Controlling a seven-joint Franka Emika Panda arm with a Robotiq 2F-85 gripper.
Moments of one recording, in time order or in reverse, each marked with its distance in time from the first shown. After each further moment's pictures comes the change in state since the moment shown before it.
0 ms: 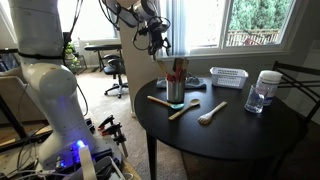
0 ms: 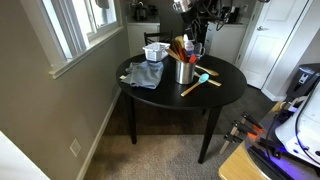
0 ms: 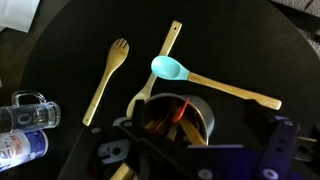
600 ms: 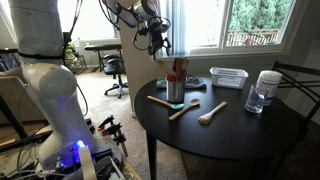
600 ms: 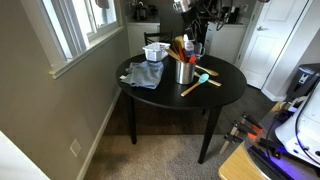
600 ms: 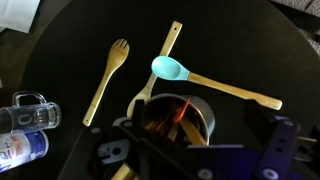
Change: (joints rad) arm 0.000 0.000 -0.002 0.000 0.000 0.000 0.000
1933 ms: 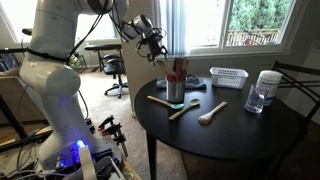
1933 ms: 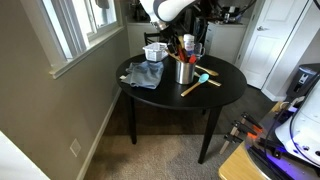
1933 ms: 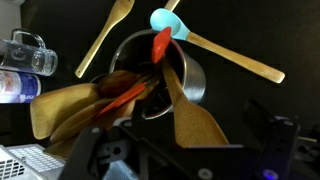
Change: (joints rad) arm 0.130 0.283 0.023 0.235 -0.140 -0.010 0.000
